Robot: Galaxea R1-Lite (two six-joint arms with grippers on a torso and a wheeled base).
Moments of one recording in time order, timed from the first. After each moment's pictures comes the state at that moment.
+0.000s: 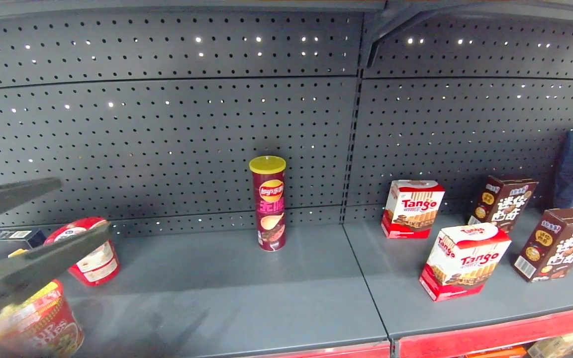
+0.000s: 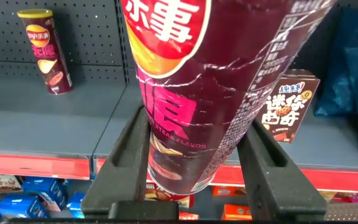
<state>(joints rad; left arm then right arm) -0.11 1.00 -0.64 -0.29 -0.45 0.10 -0.02 0.25 -0.40 0.05 0.17 -0.02</state>
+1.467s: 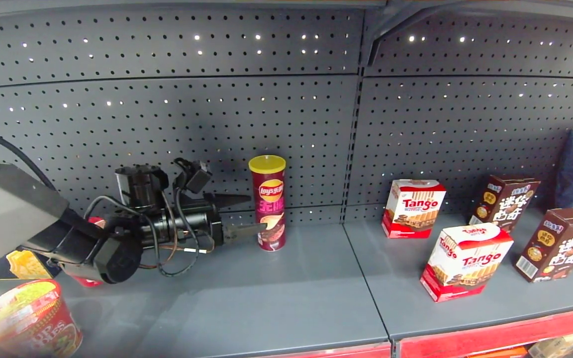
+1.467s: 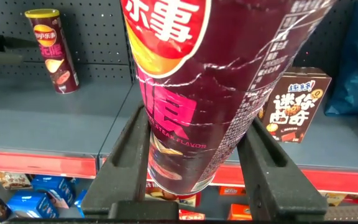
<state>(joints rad) -0.16 2.10 -0.92 -0.97 -0.94 0.10 0.00 0.26 -0.40 0.05 0.17 0.00</state>
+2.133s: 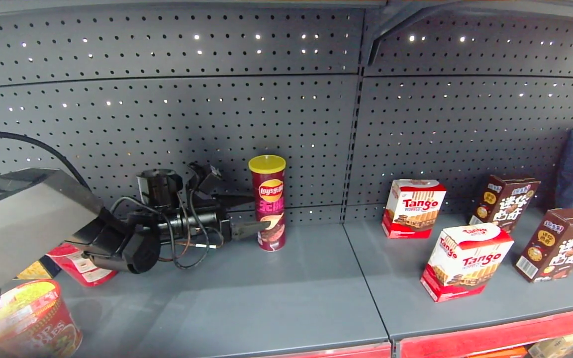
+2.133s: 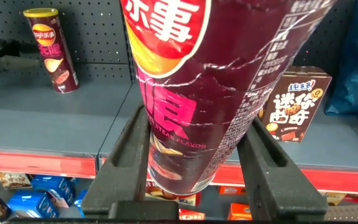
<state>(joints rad) -0.15 2.23 -1.05 -0.96 -0.94 0.10 0.00 0.26 -0.40 0.05 0.17 0.00</state>
